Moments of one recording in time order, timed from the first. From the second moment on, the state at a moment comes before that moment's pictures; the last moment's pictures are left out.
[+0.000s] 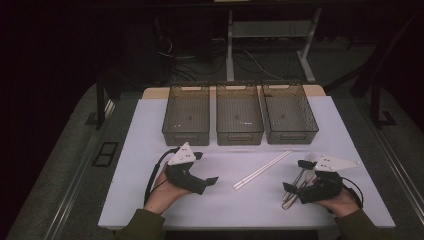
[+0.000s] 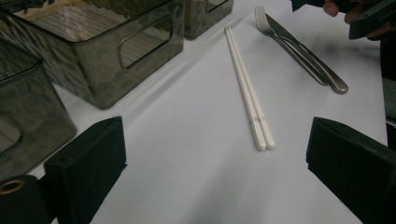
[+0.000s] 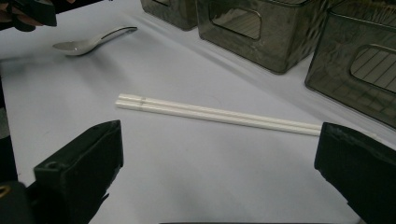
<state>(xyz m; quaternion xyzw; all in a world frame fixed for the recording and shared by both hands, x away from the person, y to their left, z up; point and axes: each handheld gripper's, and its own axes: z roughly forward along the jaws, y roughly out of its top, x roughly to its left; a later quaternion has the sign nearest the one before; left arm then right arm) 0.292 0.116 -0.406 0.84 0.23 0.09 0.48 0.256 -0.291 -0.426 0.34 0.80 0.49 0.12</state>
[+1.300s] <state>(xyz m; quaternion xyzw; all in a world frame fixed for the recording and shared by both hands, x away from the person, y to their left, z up) 0.321 0.024 -0.421 0.86 0.22 0.04 0.46 0.256 -0.291 -0.426 0.34 0.80 0.48 0.13</state>
